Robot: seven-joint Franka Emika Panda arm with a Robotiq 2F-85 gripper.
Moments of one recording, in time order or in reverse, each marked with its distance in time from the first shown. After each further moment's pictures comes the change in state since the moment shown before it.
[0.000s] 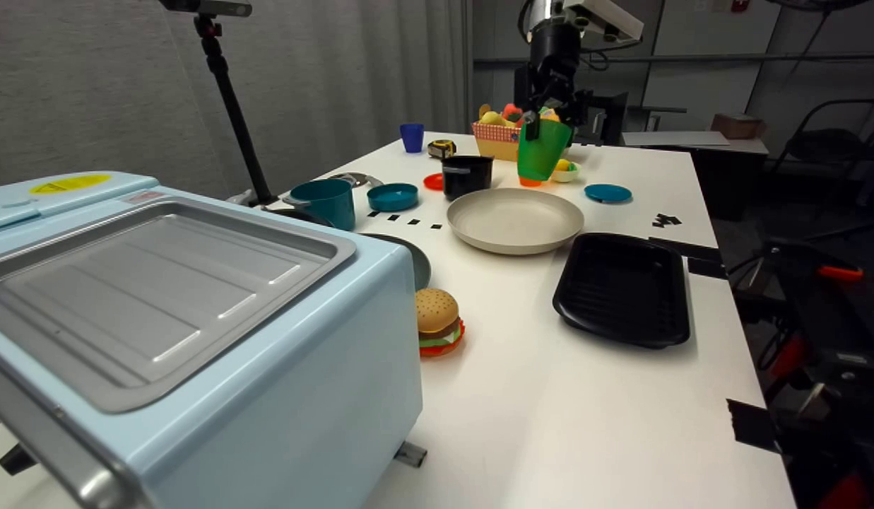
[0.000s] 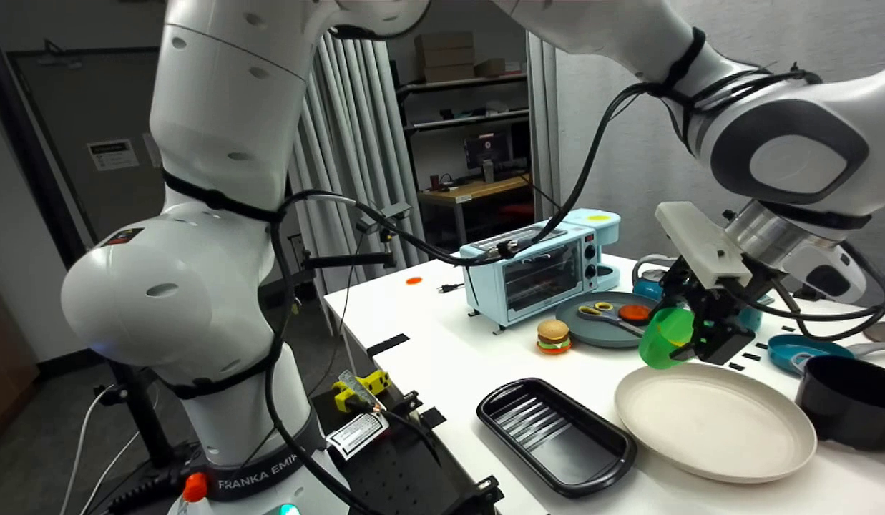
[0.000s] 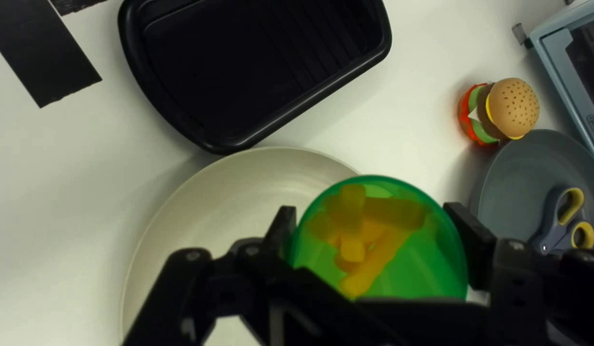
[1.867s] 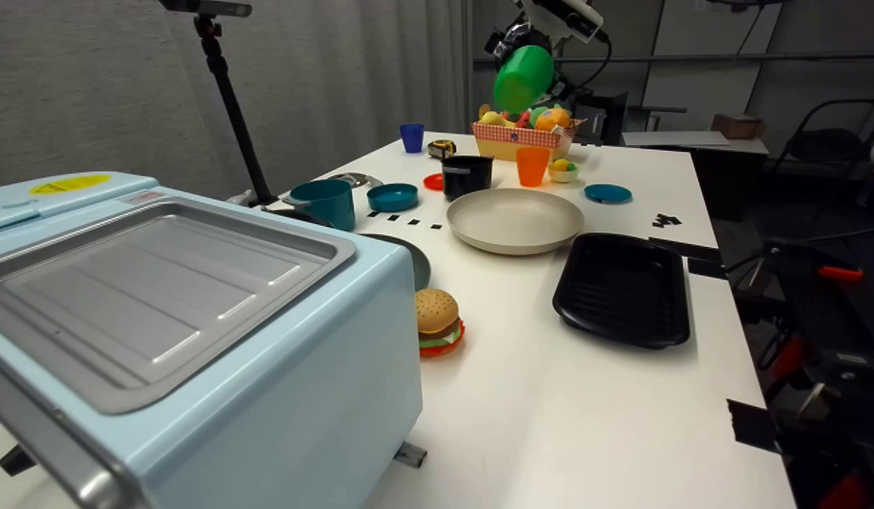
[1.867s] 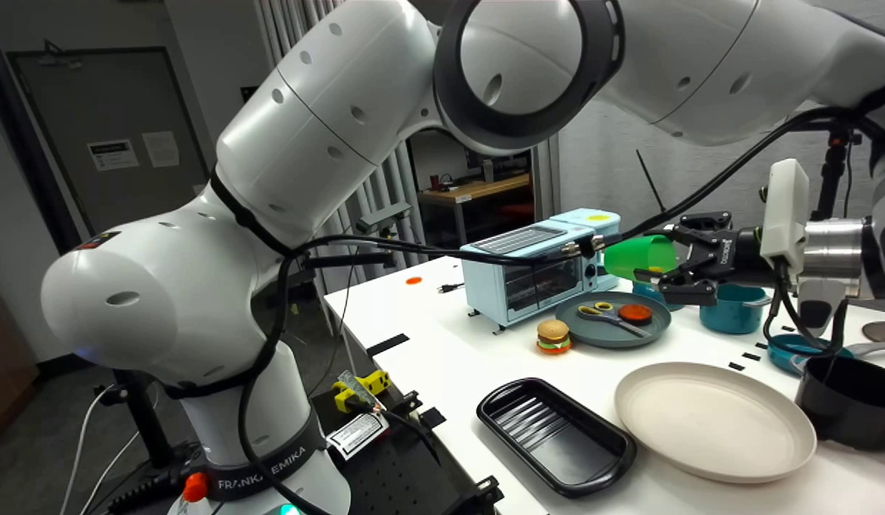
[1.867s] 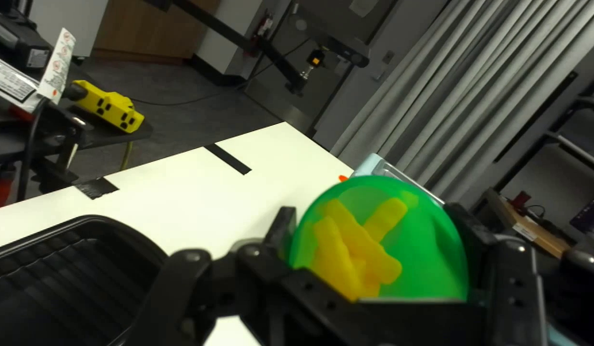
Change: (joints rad) arm -0.187 0.476 0.054 0.643 0.468 -0.943 0.324
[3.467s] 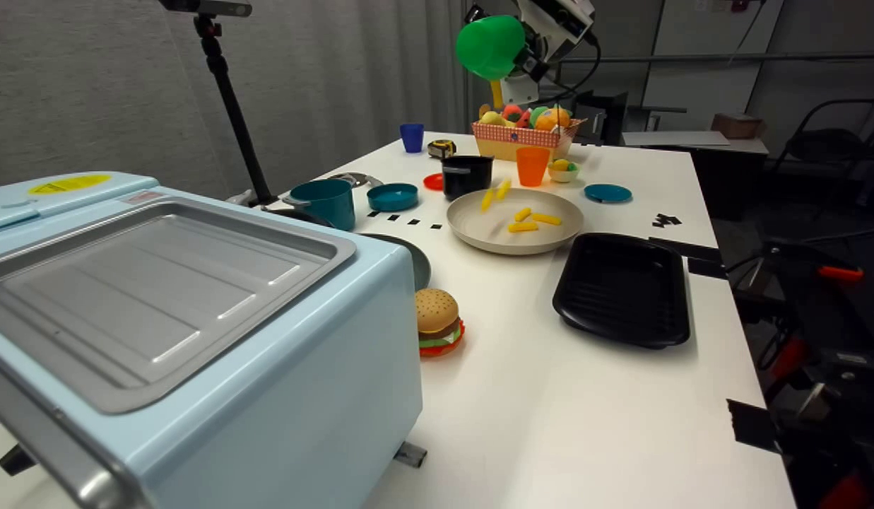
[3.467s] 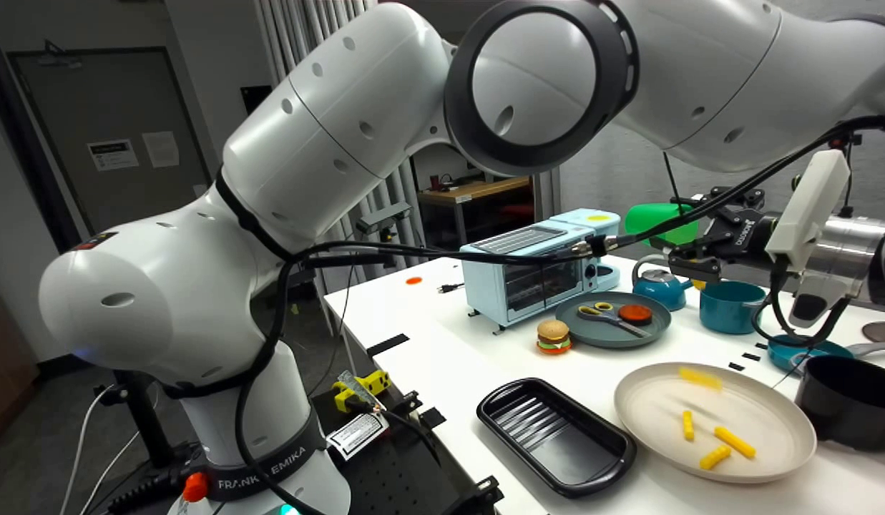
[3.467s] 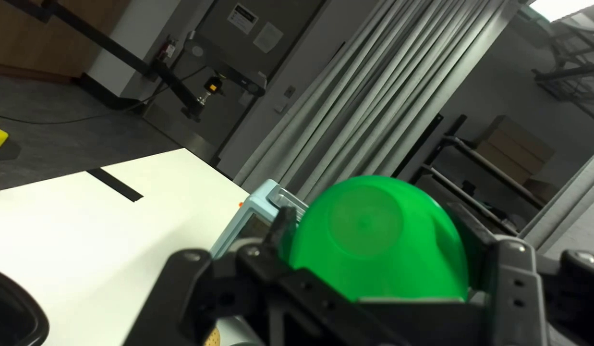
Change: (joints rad) arm -0.026 0.059 0.001 0.037 0.294 -0.047 0.078
